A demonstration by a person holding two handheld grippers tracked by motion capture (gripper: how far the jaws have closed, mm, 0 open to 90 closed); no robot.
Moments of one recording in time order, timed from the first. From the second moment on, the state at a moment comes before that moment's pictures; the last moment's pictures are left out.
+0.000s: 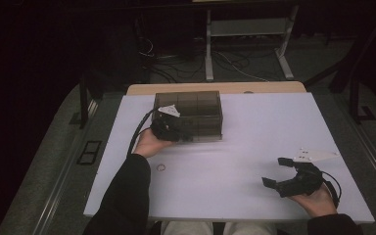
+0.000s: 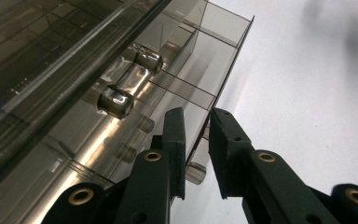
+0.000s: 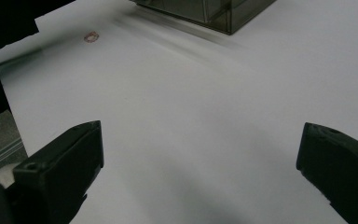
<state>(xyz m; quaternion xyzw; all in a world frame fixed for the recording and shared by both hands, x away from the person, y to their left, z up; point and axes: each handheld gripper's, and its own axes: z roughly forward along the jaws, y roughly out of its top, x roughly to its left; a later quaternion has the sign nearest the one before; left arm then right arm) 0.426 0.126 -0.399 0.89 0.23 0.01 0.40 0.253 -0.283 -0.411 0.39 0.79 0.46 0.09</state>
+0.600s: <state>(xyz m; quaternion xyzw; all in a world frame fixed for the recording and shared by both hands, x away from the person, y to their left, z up) 0.419 0.130 -0.402 0.88 0.24 -0.01 0.41 0.253 -0.282 -0.412 0.39 0.79 0.46 0.09</state>
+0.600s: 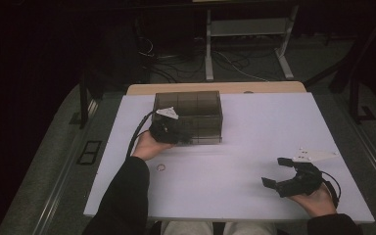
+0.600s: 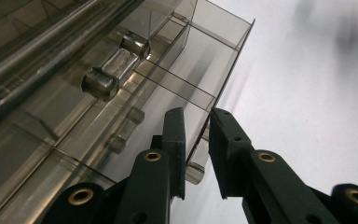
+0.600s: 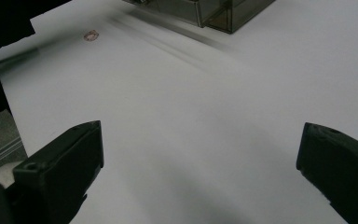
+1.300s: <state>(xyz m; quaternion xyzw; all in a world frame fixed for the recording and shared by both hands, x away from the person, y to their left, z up) 0.408 0.131 -0.406 0.88 0.24 -0.02 0.42 0.254 -0.281 -0.412 0.39 0.79 0.46 0.09</state>
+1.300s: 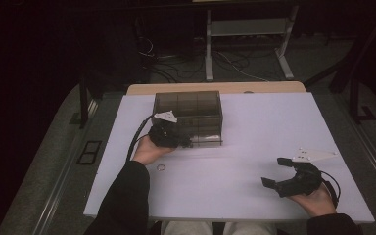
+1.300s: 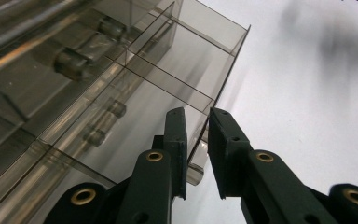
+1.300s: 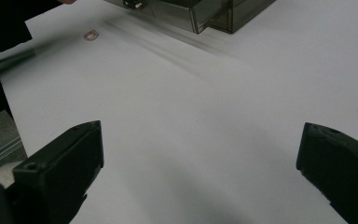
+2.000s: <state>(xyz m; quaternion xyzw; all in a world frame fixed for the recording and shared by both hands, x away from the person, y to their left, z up) 0.399 0.133 -0.407 0.88 0.23 -0.02 0.41 0.254 -0.282 -0.412 0.39 0.79 0.46 0.09</state>
